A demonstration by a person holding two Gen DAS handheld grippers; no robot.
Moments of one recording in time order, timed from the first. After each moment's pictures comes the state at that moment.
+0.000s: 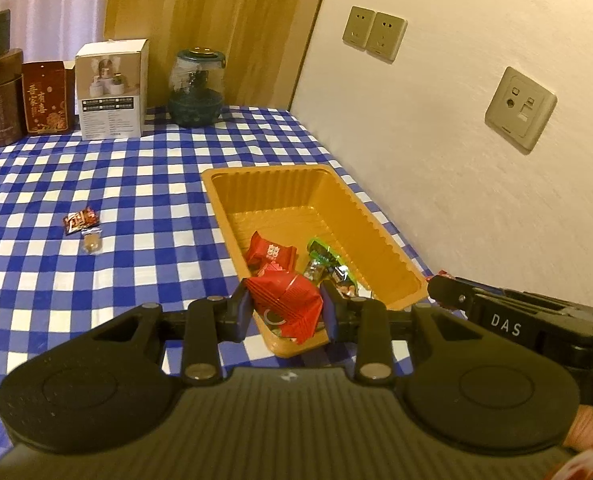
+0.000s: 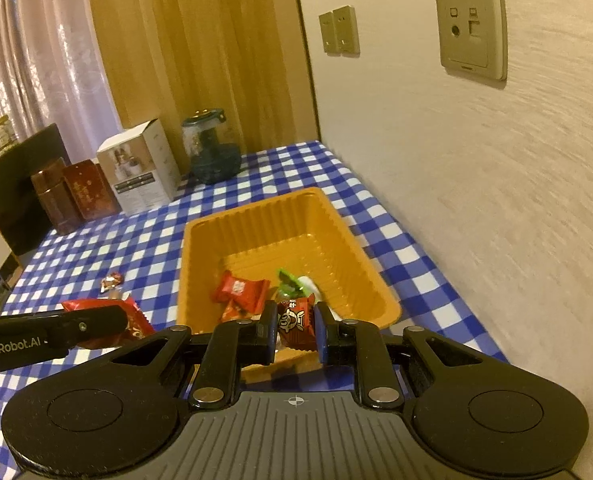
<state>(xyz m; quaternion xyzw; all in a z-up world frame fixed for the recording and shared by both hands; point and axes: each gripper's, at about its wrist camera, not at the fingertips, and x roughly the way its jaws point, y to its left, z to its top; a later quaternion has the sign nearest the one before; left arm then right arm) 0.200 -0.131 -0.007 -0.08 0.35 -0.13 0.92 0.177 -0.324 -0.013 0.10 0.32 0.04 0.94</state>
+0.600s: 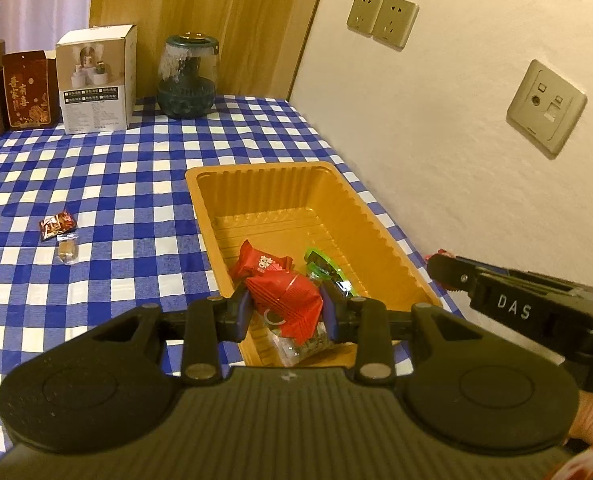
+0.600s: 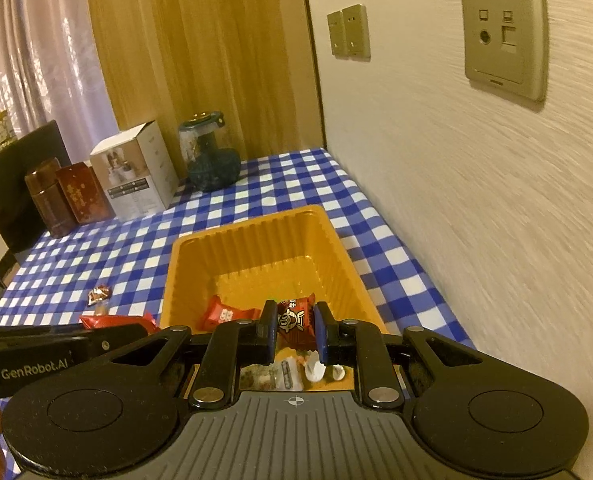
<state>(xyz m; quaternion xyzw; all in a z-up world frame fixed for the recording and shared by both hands) 0.245 -0.147 -0.023 -0.08 0.37 -0.13 0.92 0.221 -0.330 -0.016 0.08 0.32 0.05 0.94</state>
